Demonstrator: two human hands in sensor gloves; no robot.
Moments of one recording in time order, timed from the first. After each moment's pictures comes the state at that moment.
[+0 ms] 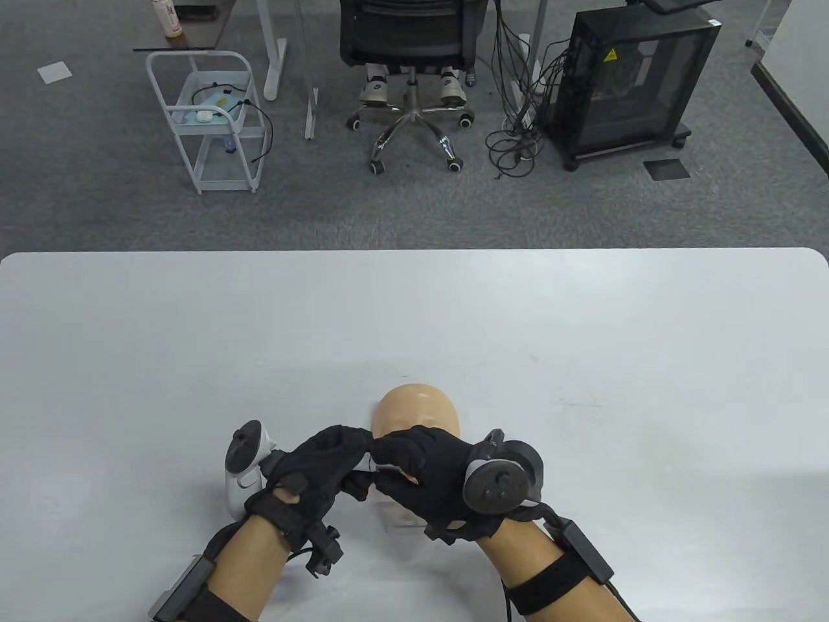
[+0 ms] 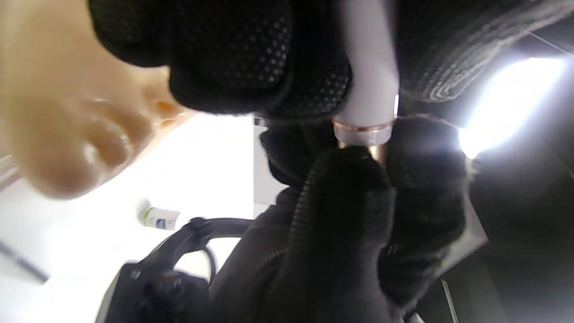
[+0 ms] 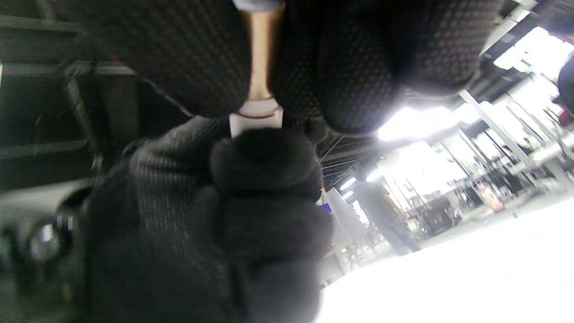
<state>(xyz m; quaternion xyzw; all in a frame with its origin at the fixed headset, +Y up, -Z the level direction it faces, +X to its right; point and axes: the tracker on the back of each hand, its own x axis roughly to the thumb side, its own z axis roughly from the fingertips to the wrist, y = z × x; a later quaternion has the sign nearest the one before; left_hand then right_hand) -0.192 -0.734 -0.286 -0.16 -0.18 0.75 0.62 0.047 -0.675 -0.269 0.39 -0.15 0.80 0.44</state>
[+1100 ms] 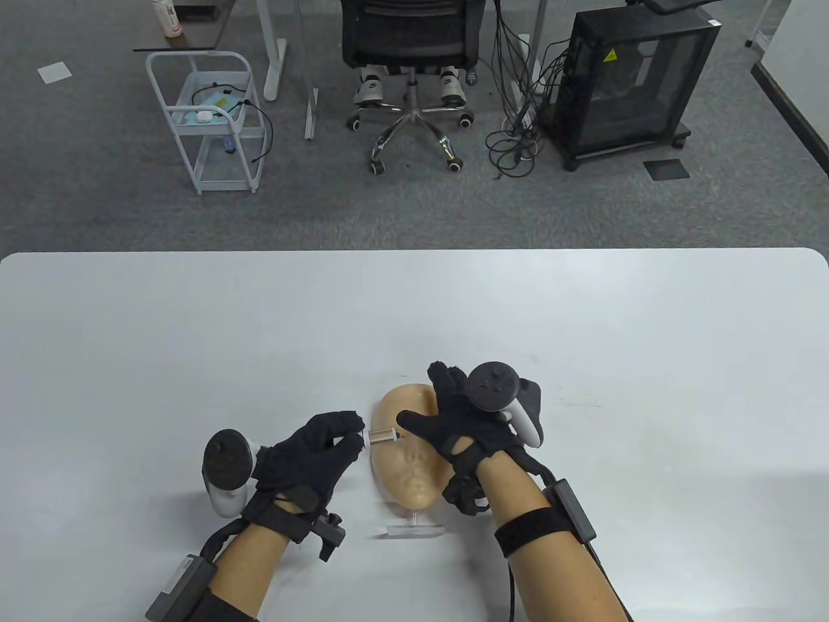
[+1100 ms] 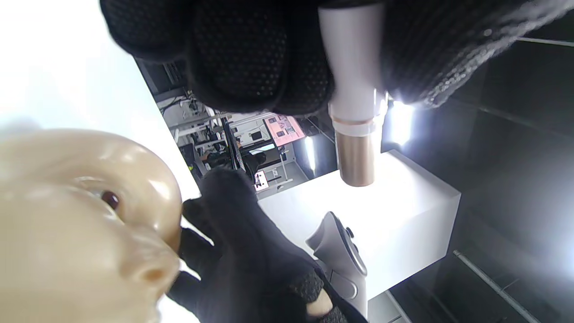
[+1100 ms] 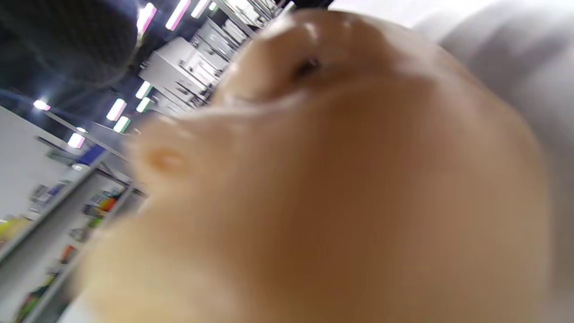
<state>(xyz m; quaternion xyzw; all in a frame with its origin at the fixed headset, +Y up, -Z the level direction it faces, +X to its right) -0.209 -0.711 -0.285 0.05 -0.23 0.60 0.76 0.076 -0.754 -0.372 0.06 0.17 0.90 0.39</state>
